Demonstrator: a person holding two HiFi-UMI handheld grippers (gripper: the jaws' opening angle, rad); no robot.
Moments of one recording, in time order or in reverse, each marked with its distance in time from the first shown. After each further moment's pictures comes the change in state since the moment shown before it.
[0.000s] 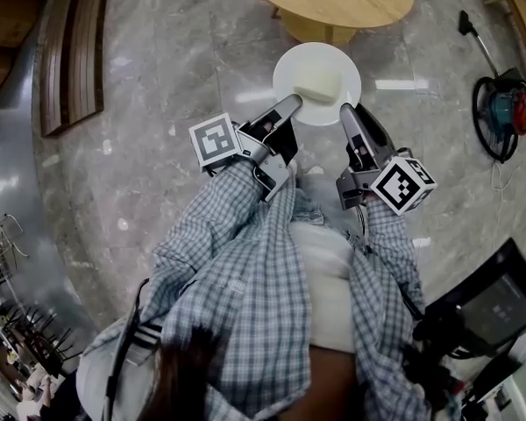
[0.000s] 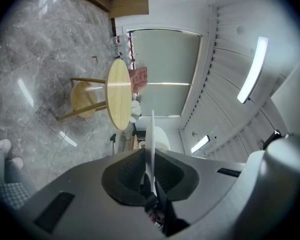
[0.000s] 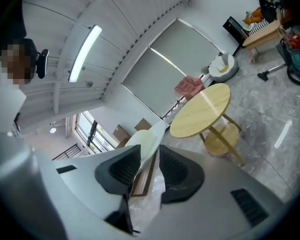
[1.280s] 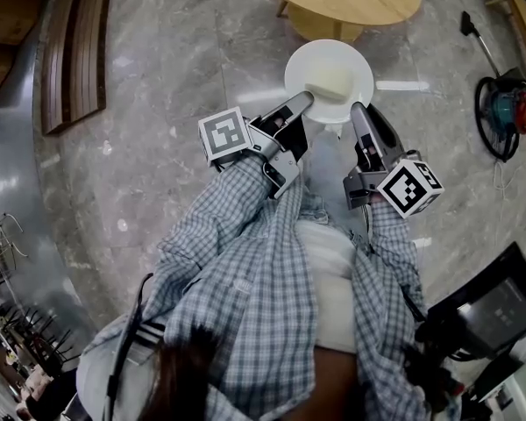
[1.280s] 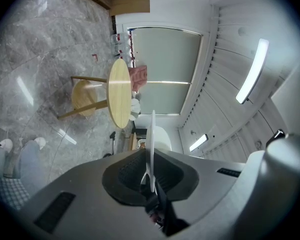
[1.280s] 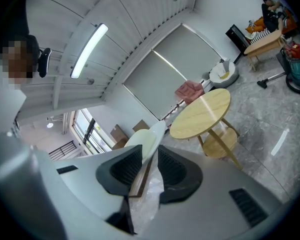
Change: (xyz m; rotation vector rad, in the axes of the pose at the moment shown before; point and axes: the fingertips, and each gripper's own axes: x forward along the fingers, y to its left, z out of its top) left arm -0.004 0.001 -0.001 -0.006 0.030 -0.008; right arm -0.003 0.008 -0.004 -0.053 -0.038 -0.032
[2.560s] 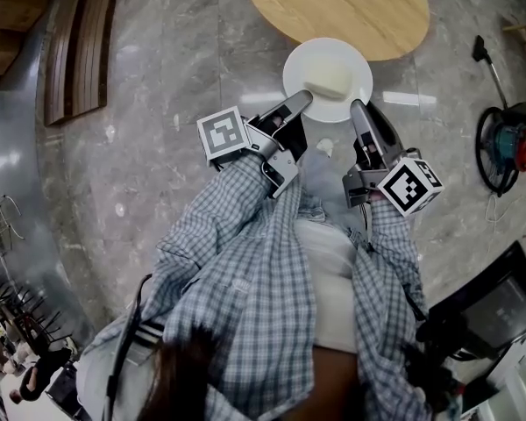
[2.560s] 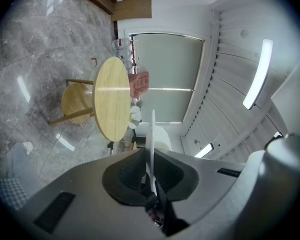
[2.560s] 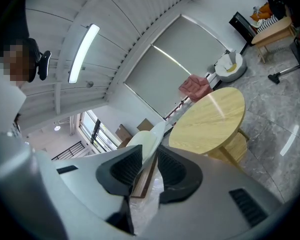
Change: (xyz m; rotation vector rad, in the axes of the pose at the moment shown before) left arm 0.112 0.002 0.056 -0.015 -0.101 0.014; right arm 0.073 -0.070 0.091 0.030 0.057 0.090
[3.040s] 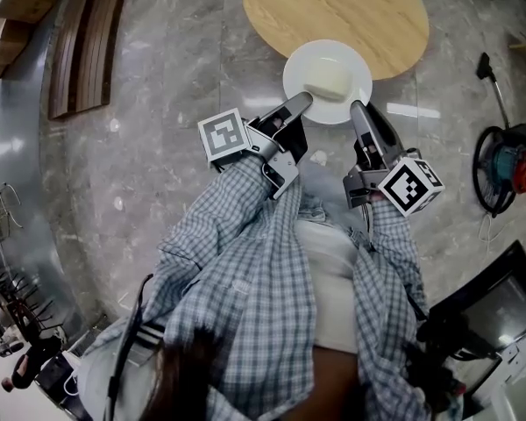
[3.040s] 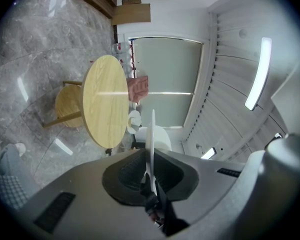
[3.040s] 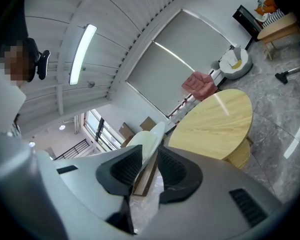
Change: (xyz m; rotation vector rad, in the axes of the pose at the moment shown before) left arm 0.055 -0.008 0.006 0.006 -0.064 0.004; right arm 0.015 -0.031 0.052 -0.012 0.044 0.050
